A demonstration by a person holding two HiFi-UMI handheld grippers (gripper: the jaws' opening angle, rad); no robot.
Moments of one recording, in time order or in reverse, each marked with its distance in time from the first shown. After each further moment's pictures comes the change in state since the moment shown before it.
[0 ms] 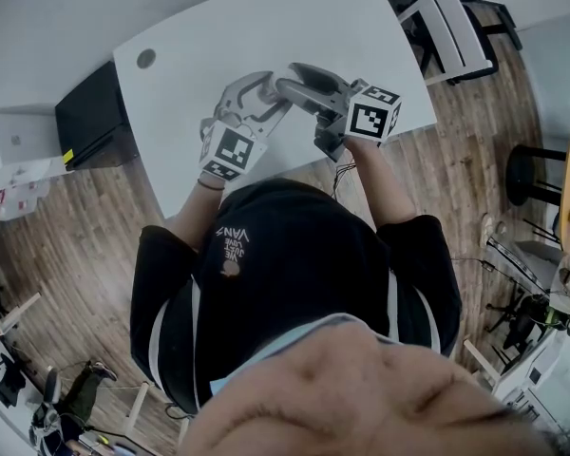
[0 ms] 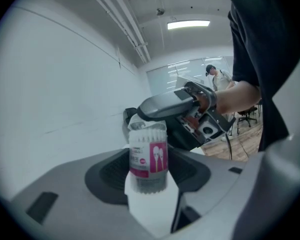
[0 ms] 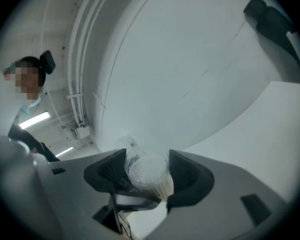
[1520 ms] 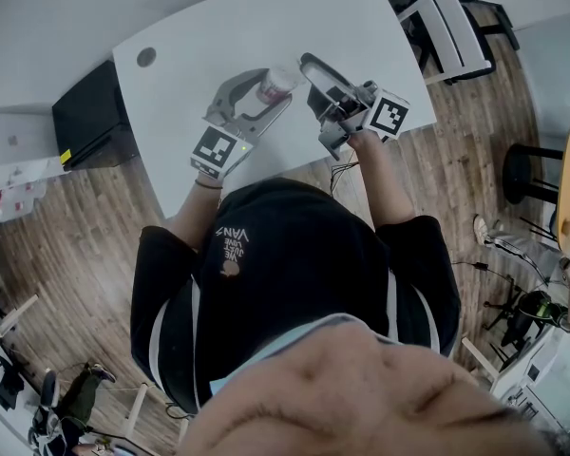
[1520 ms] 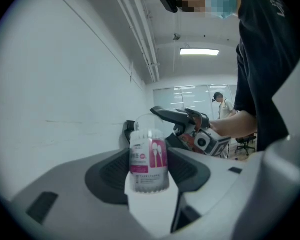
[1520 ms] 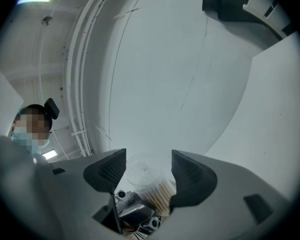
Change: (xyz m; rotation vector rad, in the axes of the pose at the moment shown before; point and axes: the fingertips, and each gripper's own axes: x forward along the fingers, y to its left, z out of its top) left arm -0.022 0.015 0.028 -0.227 -0.229 -0.037; right arm -0.017 0.000 0.037 0.262 -0.277 0.126
